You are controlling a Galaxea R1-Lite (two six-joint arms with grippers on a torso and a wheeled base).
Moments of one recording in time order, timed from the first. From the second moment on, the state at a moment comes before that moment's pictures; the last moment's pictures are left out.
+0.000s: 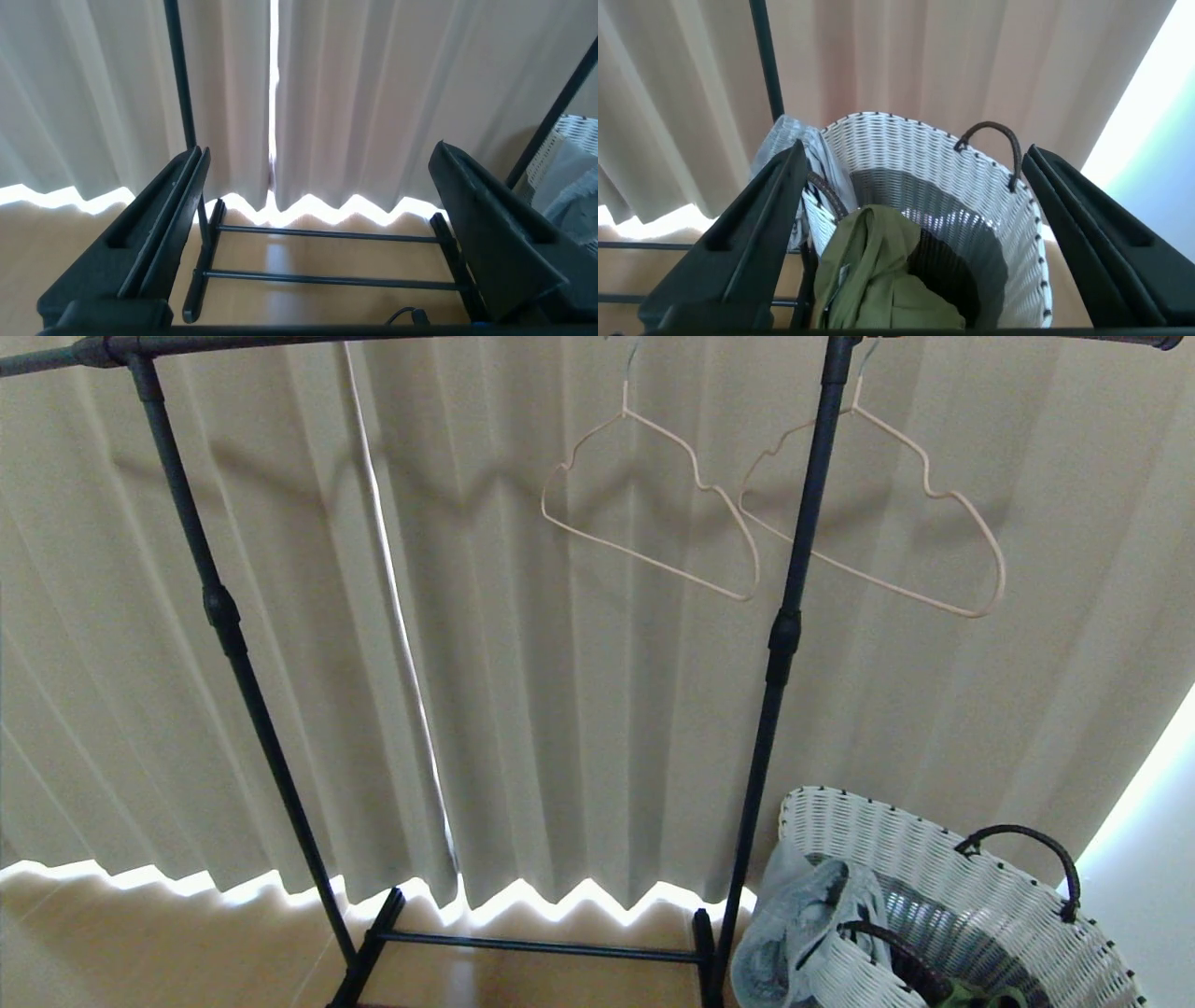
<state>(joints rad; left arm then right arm) -0.05 0.09 0.00 -0.03 0.01 -0.04 -0.01 0.00 -0.02 0.05 -0.10 0.00</state>
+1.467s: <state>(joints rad) -0.05 0.09 0.00 -0.03 0.01 -0.04 -0.05 1.35 -0.26 -0.07 -0.12 -0.57</state>
